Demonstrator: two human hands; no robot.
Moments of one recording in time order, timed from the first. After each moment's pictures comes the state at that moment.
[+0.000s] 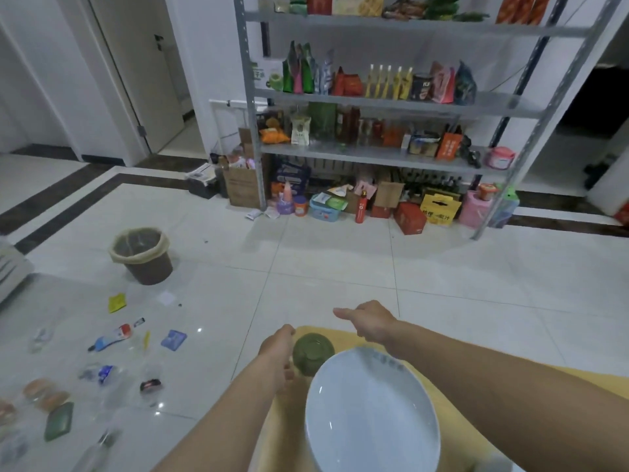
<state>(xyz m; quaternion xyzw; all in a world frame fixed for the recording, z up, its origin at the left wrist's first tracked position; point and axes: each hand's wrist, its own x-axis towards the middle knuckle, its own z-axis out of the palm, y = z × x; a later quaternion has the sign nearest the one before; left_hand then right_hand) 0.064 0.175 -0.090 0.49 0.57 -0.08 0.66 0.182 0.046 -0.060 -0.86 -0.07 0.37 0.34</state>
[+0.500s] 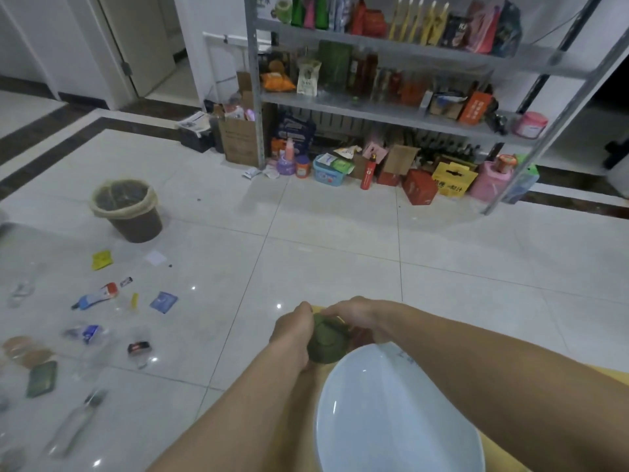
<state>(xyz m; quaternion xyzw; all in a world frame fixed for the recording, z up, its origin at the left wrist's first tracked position) 0.120 0.192 -0.165 0.46 0.58 -0.04 0.67 0.211 0.110 -0.142 -0.83 -0.02 0.51 0.24</state>
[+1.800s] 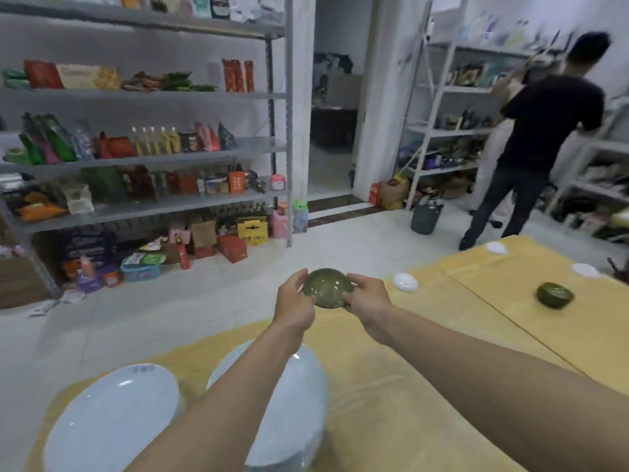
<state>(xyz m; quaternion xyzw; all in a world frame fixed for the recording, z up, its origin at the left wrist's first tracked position) 0.097 -0.278 0.064 0.74 0.06 0.01 0.67 0.098 -0.405 0.078 -0.74 0.15 0.03 0.66</state>
